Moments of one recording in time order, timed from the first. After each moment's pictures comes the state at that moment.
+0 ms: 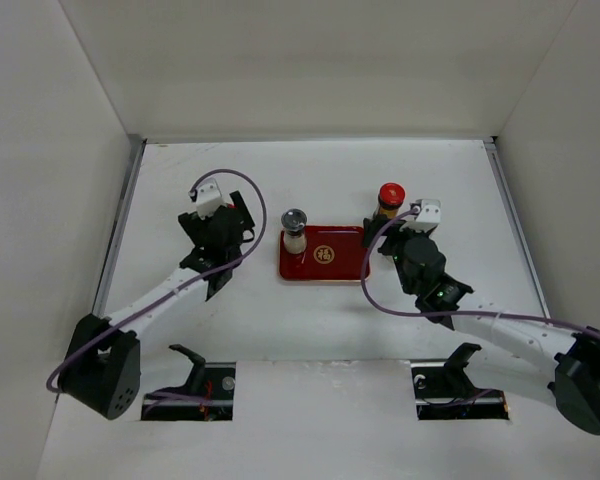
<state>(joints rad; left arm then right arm) -0.49 1.15 0.64 0.18 -0.79 -0.43 0.73 1.03 0.51 0.43 0.63 0.33</state>
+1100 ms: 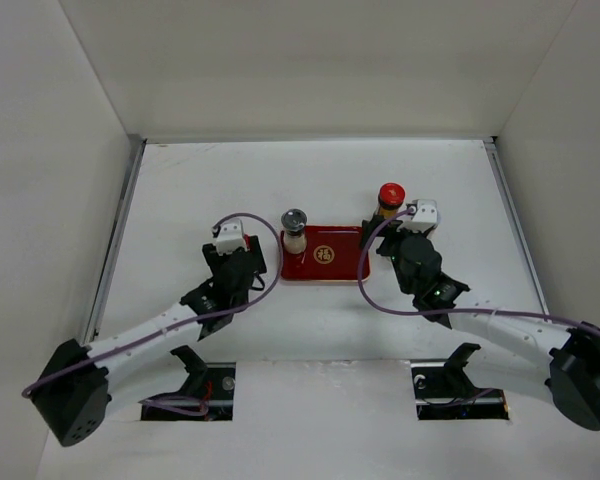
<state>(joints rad) -0.73 1.03 0.44 0.11 -0.79 -0.46 0.73 1.07 0.51 0.43 0.63 0.33</state>
